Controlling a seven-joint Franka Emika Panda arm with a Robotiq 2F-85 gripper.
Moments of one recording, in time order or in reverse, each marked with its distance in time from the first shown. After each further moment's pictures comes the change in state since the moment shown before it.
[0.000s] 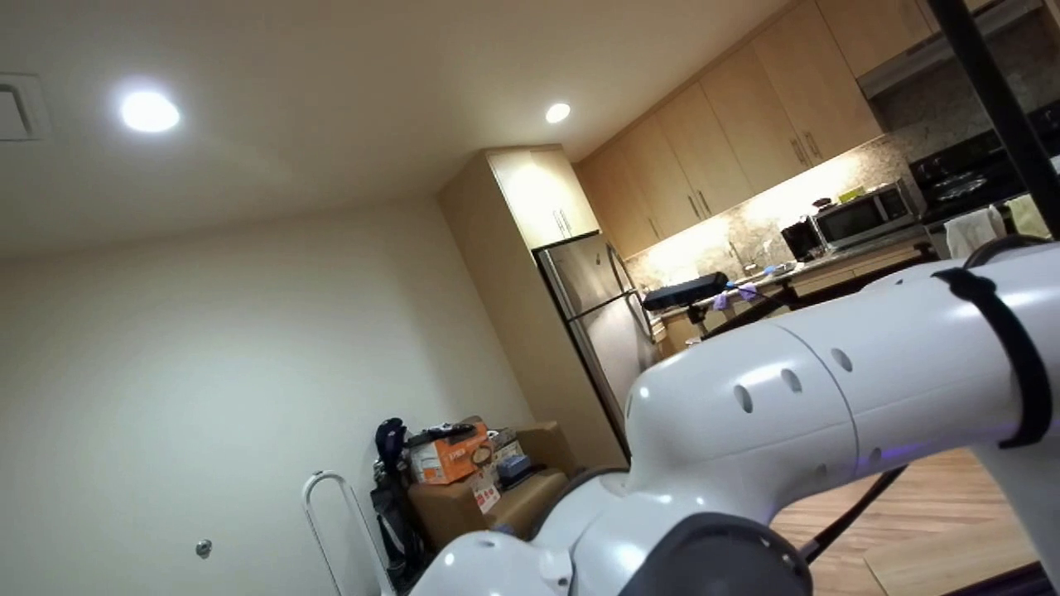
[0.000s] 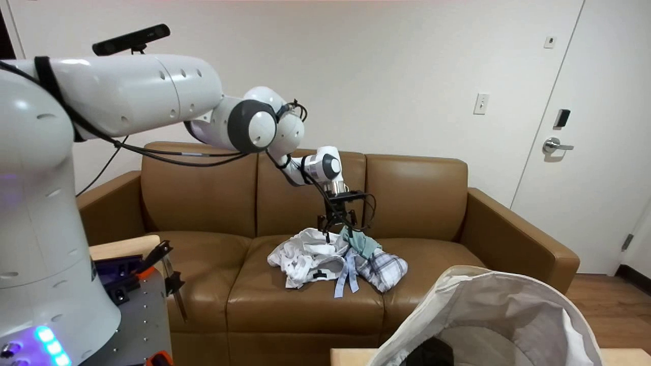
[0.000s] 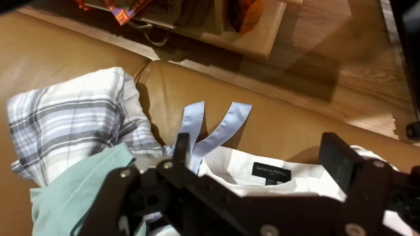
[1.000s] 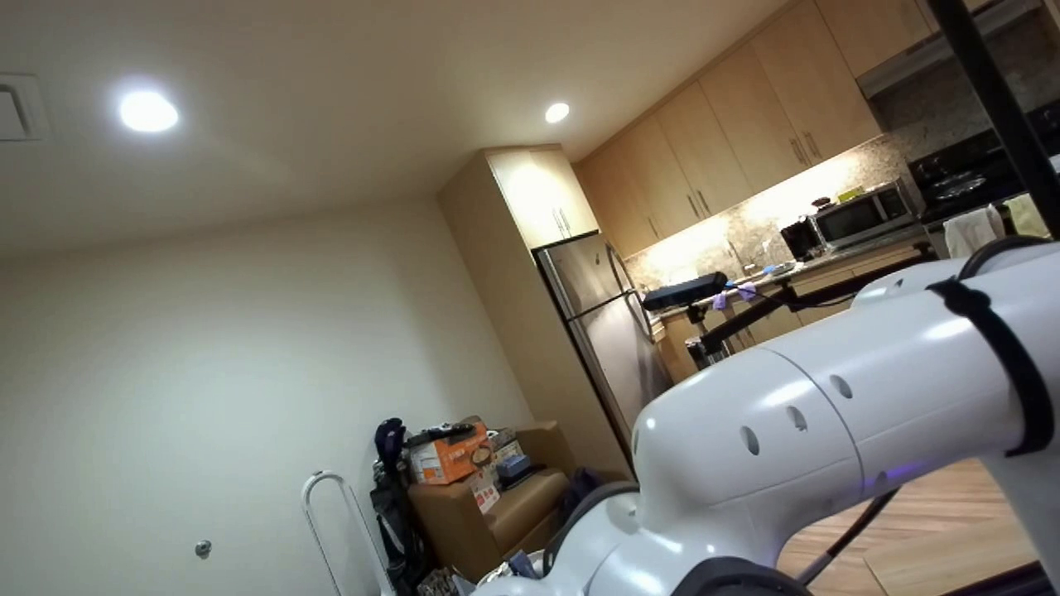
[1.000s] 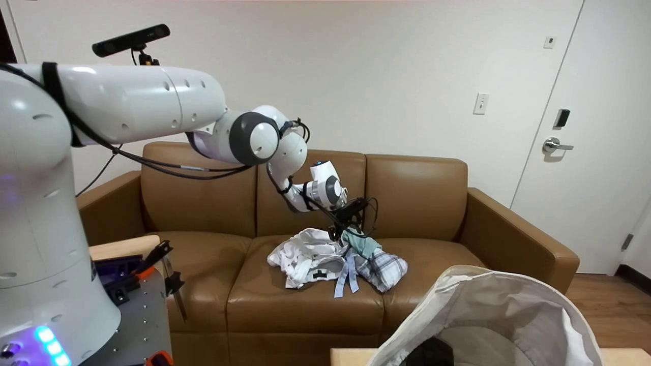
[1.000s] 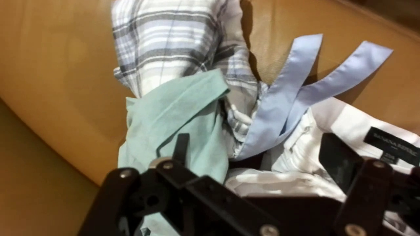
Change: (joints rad) arm -0.020 0.078 -0.072 -0.064 -0.098 0.611 0.011
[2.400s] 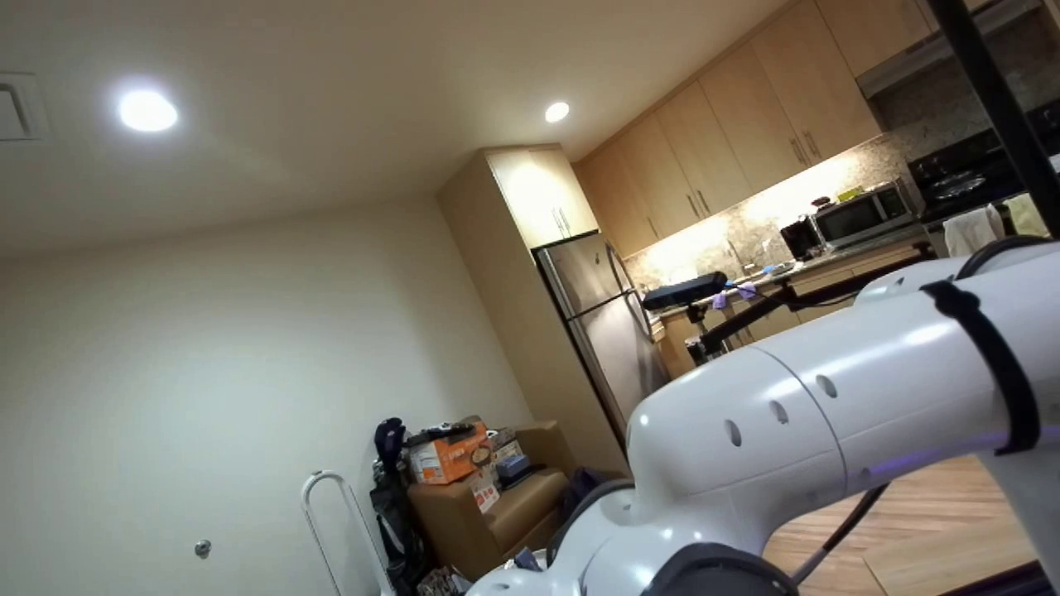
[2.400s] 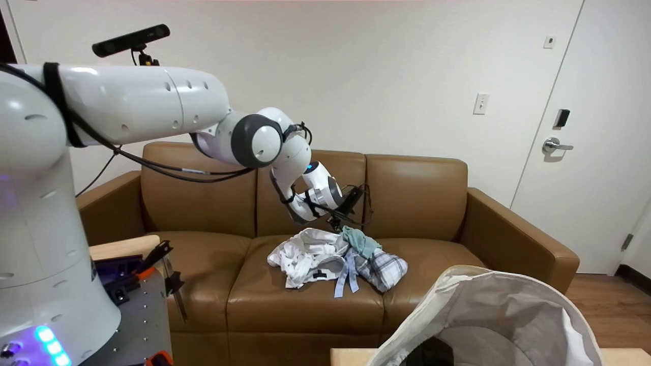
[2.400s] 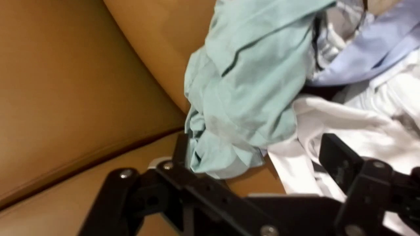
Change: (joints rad) arm -0.051 0.001 0.057 -0.029 -0.333 0.397 0.075
